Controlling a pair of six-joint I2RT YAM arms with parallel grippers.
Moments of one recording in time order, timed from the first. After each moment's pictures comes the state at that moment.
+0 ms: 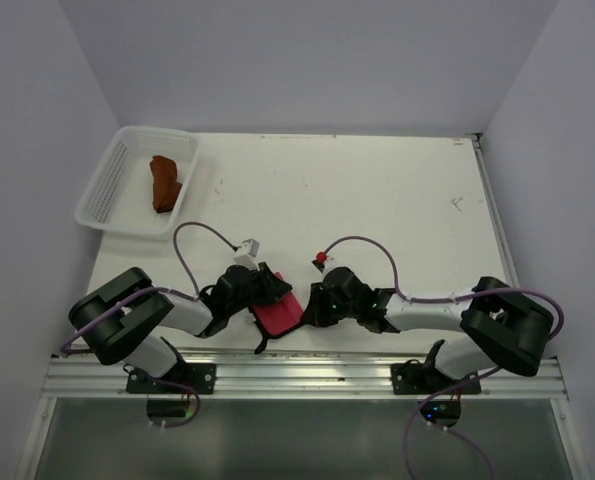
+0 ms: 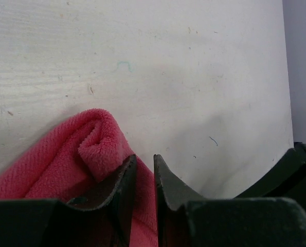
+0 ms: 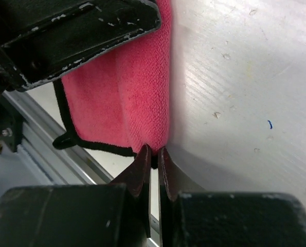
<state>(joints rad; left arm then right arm) -0.77 1.52 0.23 0.83 -0.02 -0.91 0.98 1.44 0.48 0.21 -0.13 0.81</state>
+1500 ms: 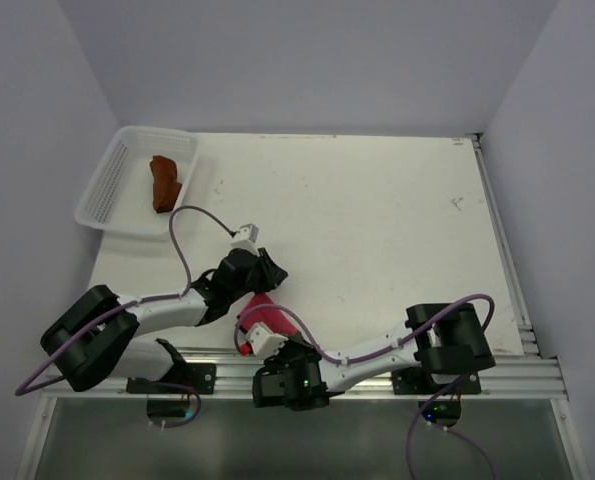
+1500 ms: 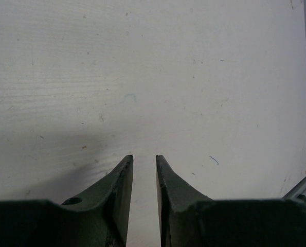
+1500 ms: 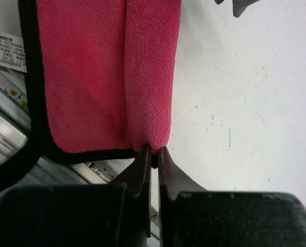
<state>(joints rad) -0.75 1.33 0.41 0.38 -0.10 -0.85 1.70 1.75 0.99 -0.50 0.98 0.49</state>
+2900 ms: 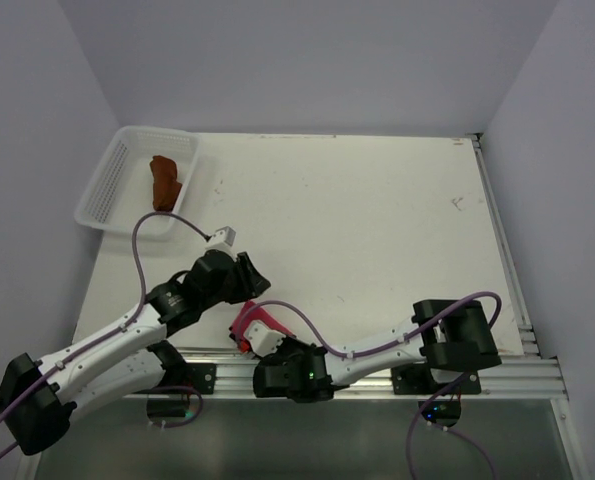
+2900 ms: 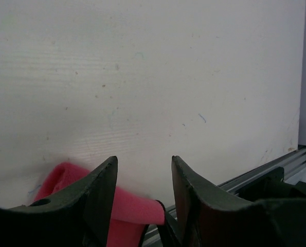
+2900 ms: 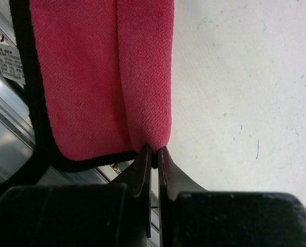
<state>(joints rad) -0.75 0.86 0.55 -0.32 -0.10 -0.90 1.68 1.73 0.96 -0.38 0.85 0.40</state>
